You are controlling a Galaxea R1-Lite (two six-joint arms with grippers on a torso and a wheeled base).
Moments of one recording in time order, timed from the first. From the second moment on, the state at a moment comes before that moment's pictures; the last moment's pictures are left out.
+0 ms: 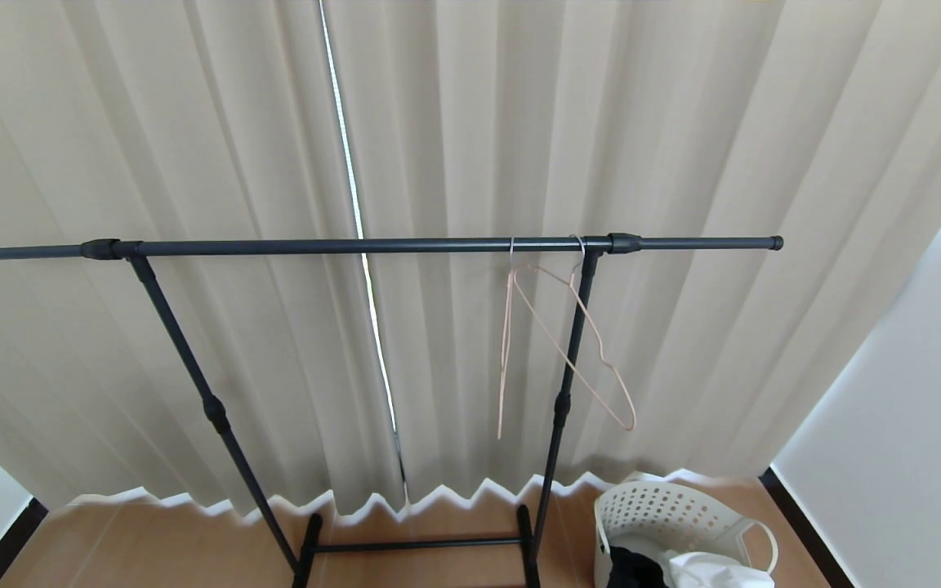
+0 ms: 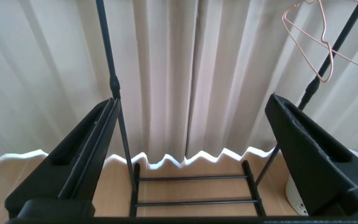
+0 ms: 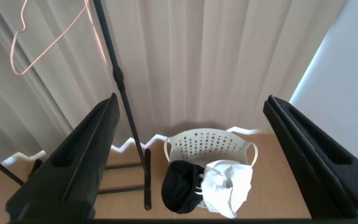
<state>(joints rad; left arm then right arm) 0.00 0.00 0.00 0.00 0.00 -0.01 0.00 0.00 -0.06 0.15 -0.08 0.09</state>
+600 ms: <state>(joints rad) 0.00 0.00 0.00 0.00 0.00 -0.01 0.00 0.00 -0.07 0.15 -0.07 0.08</state>
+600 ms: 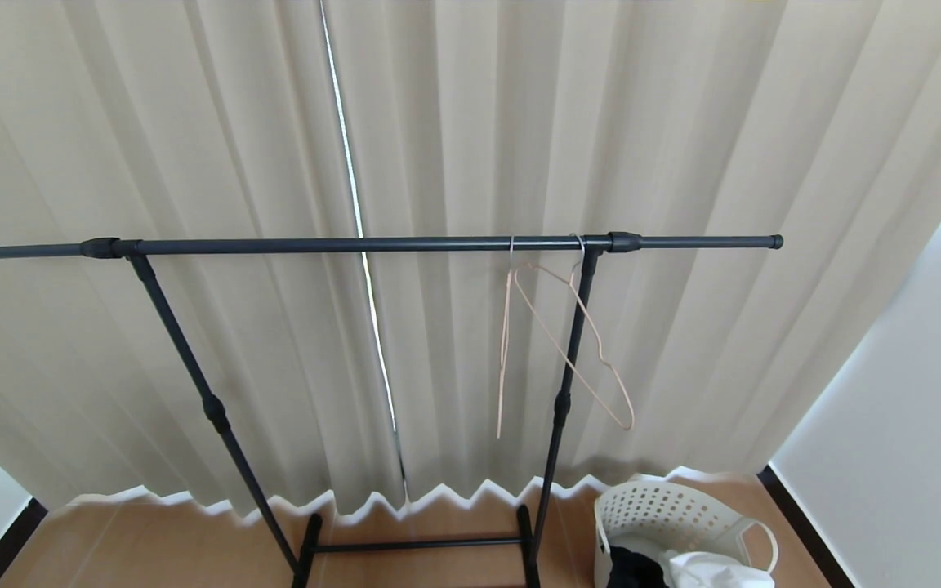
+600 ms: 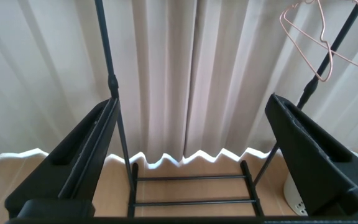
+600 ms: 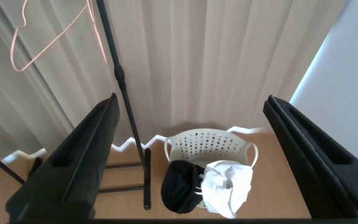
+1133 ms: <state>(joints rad) 0.00 0.00 0.00 0.00 0.00 -0.01 0.00 0.00 -0.07 0.15 -0.07 0.08</state>
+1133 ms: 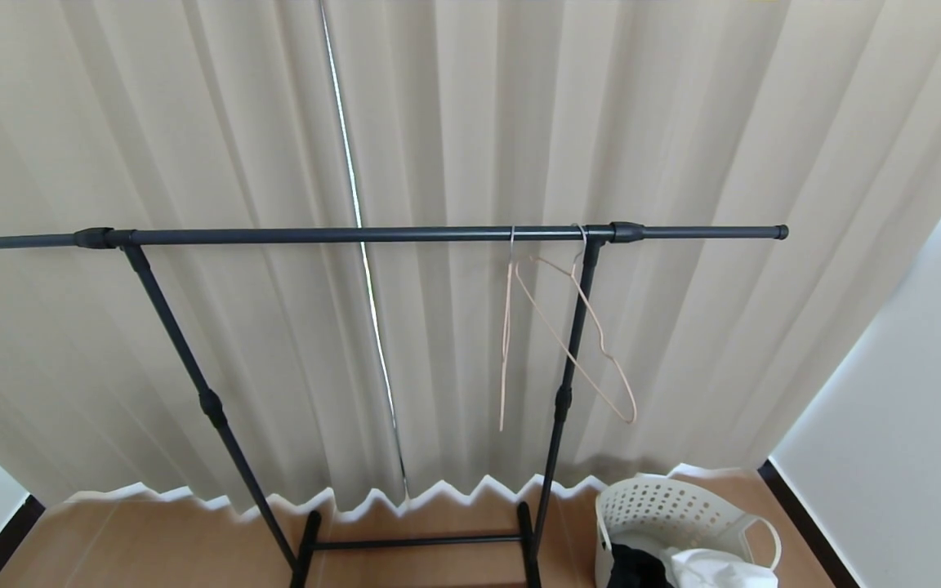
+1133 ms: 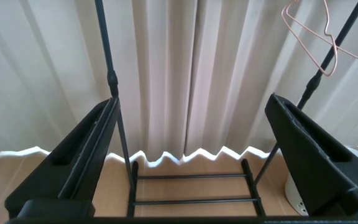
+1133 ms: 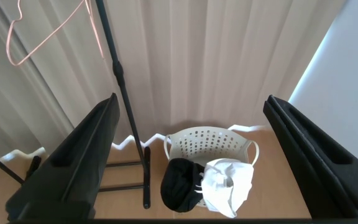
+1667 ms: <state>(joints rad) 0.00 0.00 0.00 0.00 0.00 -0.01 0.00 0.00 -0.07 0.15 -0.07 0.08</state>
